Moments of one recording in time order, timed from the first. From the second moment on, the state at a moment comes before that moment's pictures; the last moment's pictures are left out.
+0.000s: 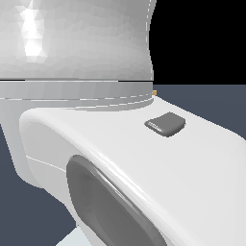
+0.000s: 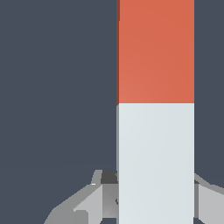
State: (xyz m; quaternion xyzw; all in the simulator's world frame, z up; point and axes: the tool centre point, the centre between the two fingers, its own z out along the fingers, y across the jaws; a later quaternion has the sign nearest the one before) arm -0.026 -0.215 0.042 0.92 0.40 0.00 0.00
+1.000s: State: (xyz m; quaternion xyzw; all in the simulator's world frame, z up) arm 0.070 -0.017 0.100 0.72 0.70 0.00 0.00
